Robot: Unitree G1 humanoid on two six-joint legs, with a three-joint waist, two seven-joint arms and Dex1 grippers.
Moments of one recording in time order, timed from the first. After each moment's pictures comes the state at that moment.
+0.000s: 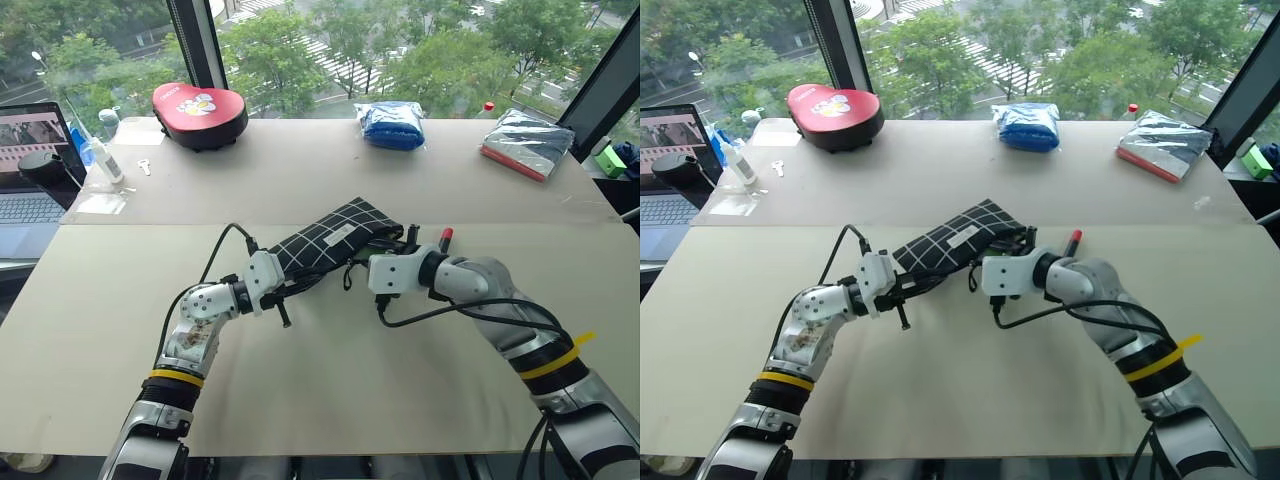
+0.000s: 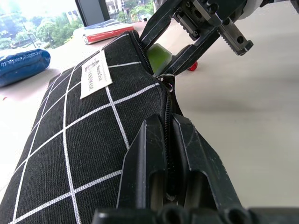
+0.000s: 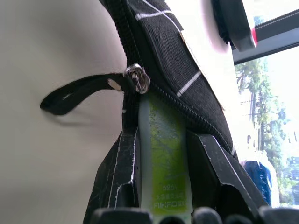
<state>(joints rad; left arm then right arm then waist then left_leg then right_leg) -0.40 0.35 -0.12 0.24 -0.20 -0.21 -1.00 -0.54 -0.70 0.37 -0.01 -0.38 -0.17 0.64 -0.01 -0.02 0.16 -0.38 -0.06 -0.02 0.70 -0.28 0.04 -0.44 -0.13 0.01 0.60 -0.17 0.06</state>
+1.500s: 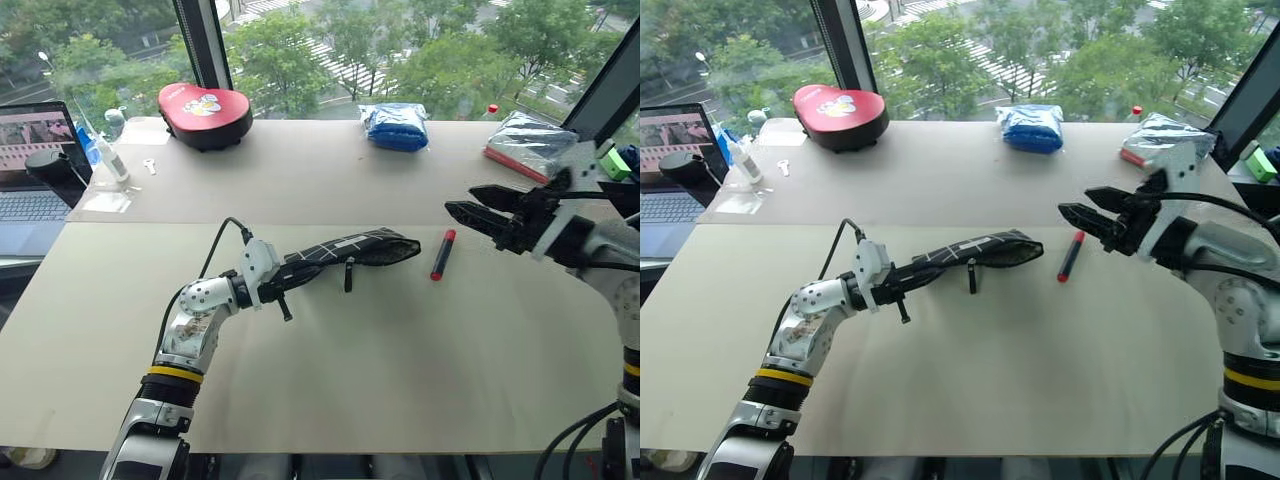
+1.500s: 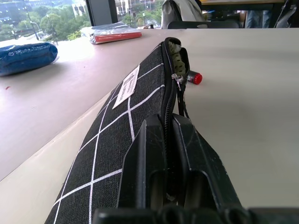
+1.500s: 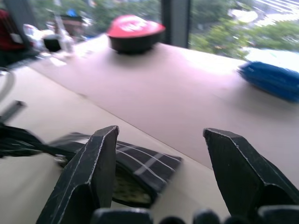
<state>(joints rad) -0.41 0.36 -0.09 0.19 -0.28 -0.06 -0.99 -0.46 -0.78 -0.20 -0.17 0.61 0.78 0.53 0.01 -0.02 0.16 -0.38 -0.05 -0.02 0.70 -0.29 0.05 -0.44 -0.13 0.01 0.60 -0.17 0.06</state>
